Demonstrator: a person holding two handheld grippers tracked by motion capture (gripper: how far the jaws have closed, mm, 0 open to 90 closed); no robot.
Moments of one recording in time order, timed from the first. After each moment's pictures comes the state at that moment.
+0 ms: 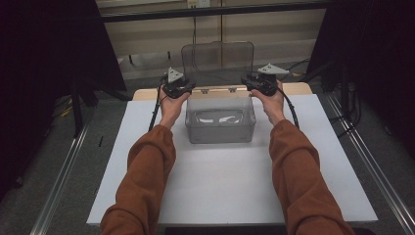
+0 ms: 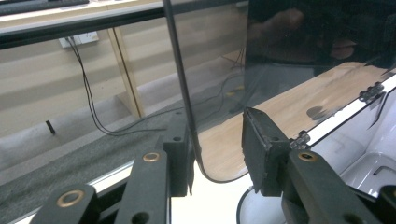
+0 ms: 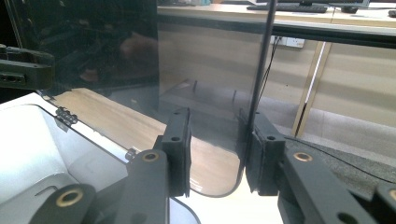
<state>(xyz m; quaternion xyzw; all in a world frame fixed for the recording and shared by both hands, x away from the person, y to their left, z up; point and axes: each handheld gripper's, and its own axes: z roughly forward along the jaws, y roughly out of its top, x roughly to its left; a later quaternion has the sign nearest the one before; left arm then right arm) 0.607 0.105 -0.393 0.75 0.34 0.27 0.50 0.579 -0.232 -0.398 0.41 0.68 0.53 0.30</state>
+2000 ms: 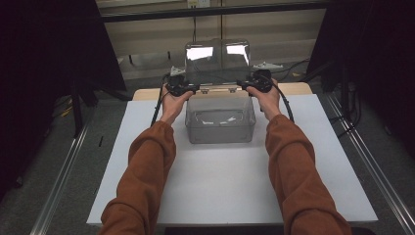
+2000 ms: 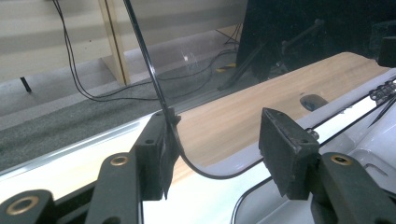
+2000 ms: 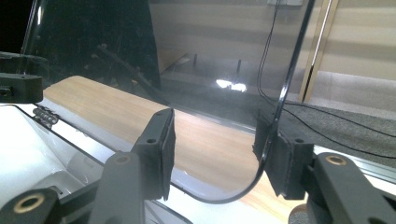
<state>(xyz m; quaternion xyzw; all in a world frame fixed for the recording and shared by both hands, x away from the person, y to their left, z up) 0.620 0.098 -0.396 0.76 0.39 0.21 0.48 0.599 -0.223 -0.402 0.46 0.69 0.50 0.25</state>
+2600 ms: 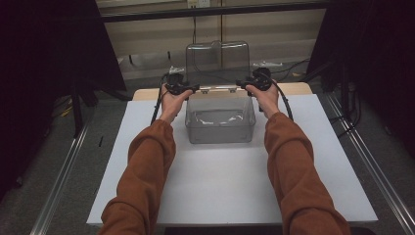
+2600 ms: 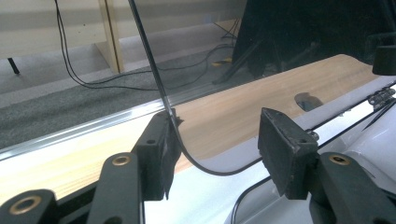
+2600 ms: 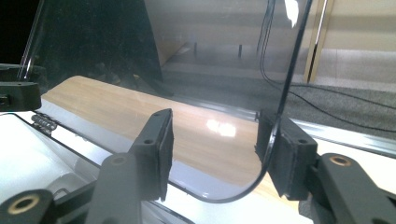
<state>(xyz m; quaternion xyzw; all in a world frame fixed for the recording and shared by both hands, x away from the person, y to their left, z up) 0.624 0.100 -0.395 0.75 0.41 0.18 0.48 0.603 -0.221 -0.401 0.50 0.68 0.49 0.21</state>
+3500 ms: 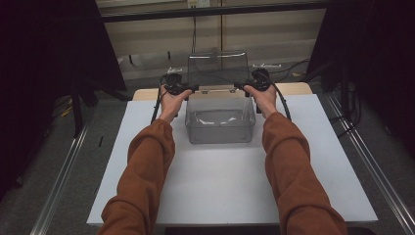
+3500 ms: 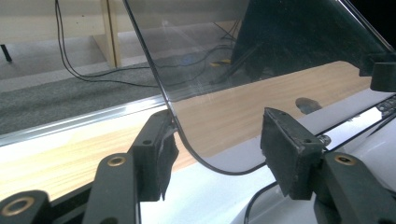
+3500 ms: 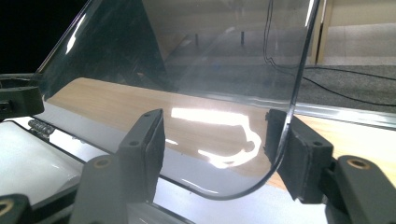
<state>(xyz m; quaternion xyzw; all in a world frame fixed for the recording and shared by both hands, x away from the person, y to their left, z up) 0.629 0.103 -0.401 0.74 0.43 0.16 0.49 0.607 -0.218 -0.409 0.53 0.67 0.49 0.18</state>
